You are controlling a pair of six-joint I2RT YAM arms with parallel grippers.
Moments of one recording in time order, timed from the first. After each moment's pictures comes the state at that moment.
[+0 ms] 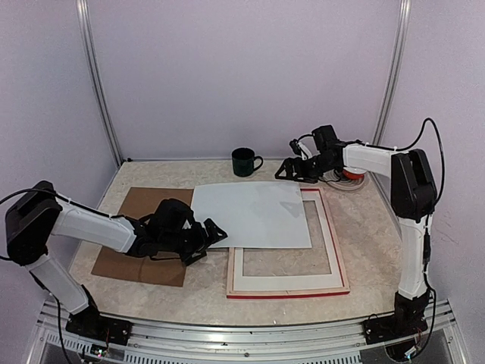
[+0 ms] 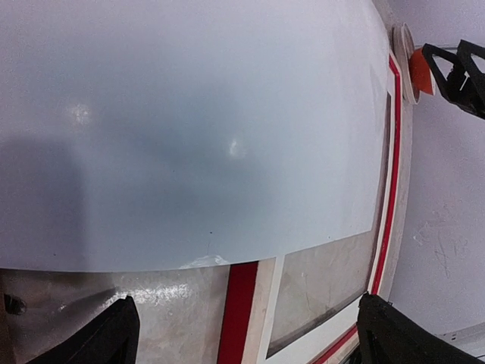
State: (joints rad) left arm -0.81 1.59 0.68 0.21 0.10 -1.18; right arm 0.34 2.15 1.74 -0.41 -0.51 0.18
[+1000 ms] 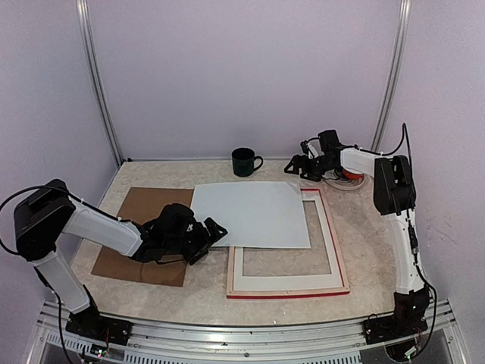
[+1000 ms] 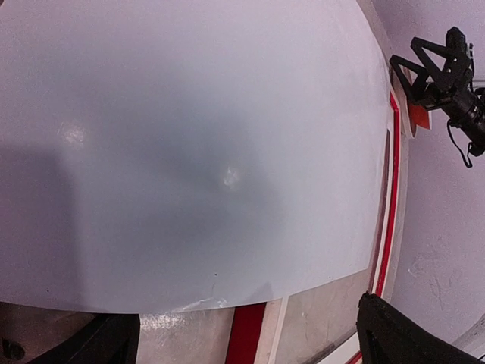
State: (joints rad) left arm -0.82 1.68 0.66 0.36 -0.02 -1.23; right arm 0.23 2.47 2.06 -0.38 -0.52 0.27
